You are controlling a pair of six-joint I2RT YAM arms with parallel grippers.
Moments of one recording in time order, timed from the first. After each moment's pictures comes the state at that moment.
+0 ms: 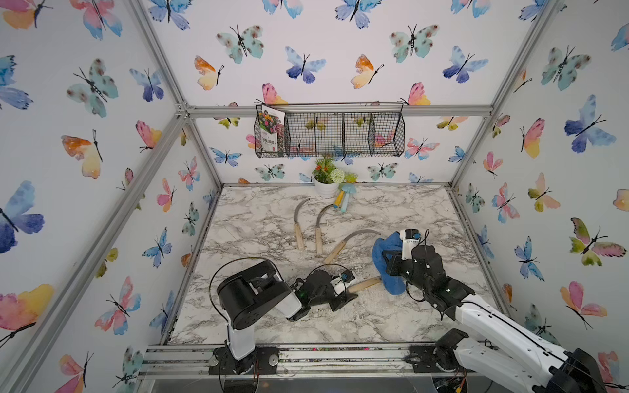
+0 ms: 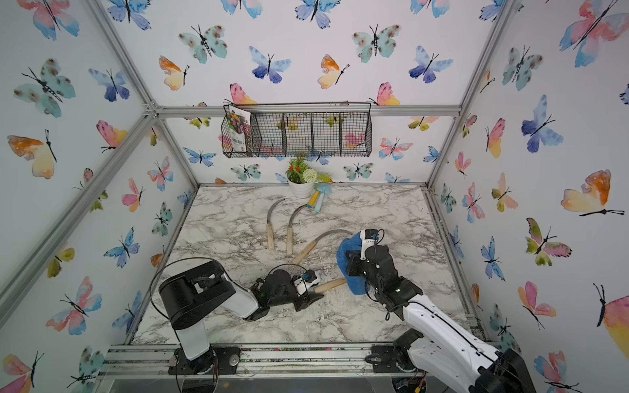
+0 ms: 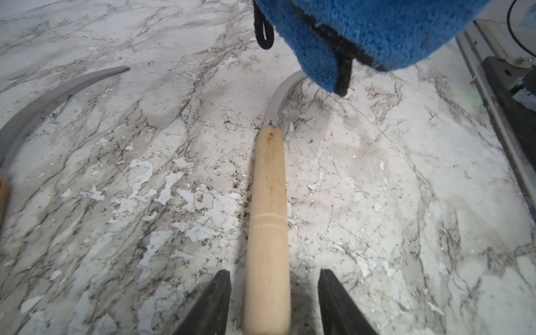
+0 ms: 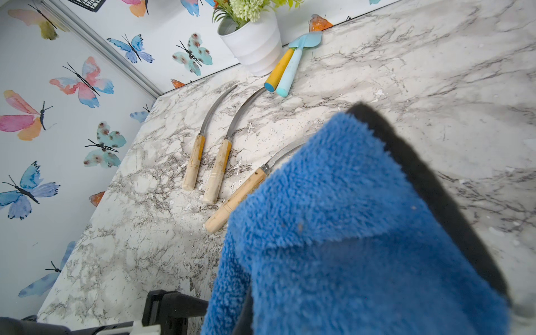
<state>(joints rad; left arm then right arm) -0.95 1.83 0.44 0.91 0.27 0.10 0.60 0.93 0.51 -0.07 0.06 0.55</state>
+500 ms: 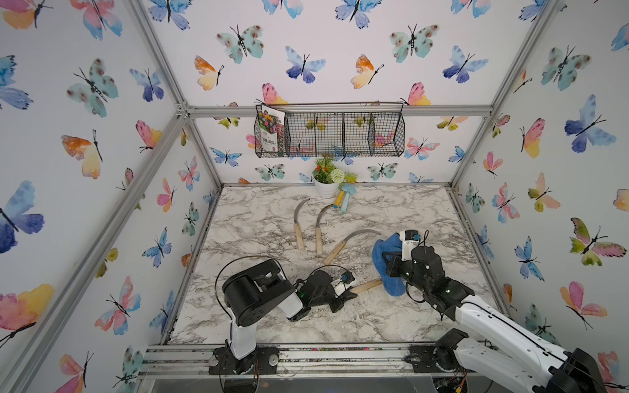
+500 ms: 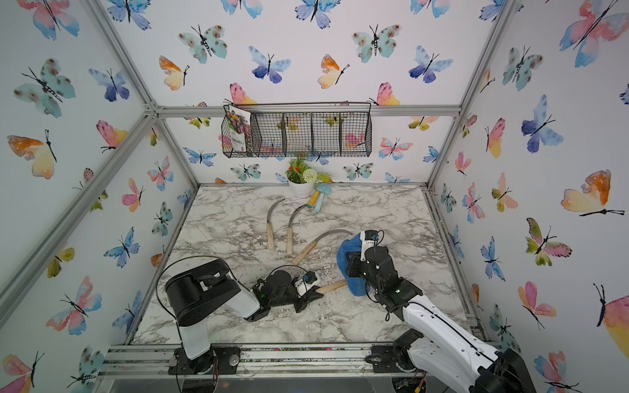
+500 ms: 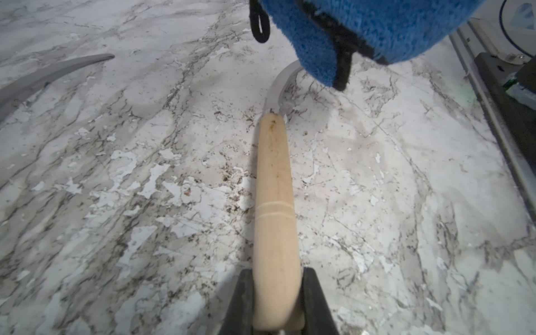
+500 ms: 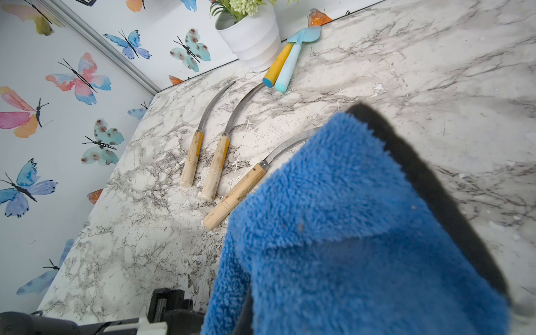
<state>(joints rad) -0.95 1.87 0.46 0.93 0.28 0.08 0.60 0.92 0.50 -0.08 0.06 0.55</state>
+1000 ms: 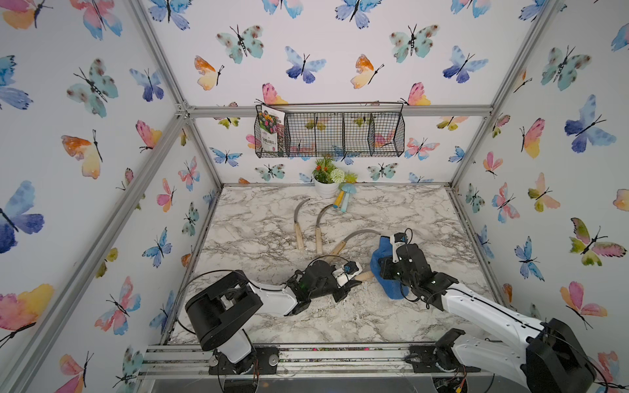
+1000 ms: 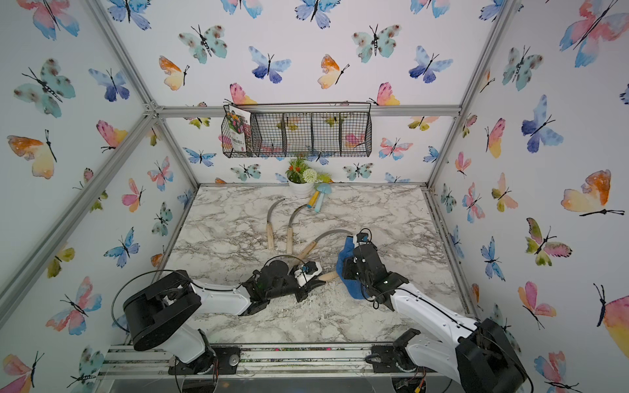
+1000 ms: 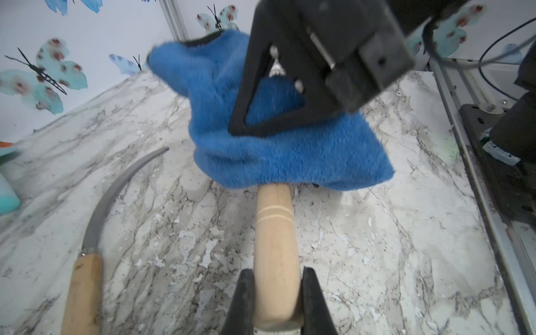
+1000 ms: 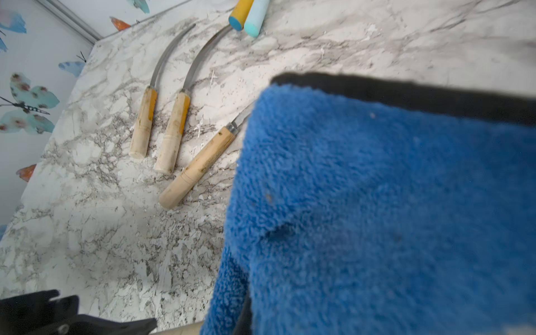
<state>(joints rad) -0.95 1.58 0.53 0.67 0.23 0.19 0.66 1.15 0.55 -0.11 0.10 0.55</state>
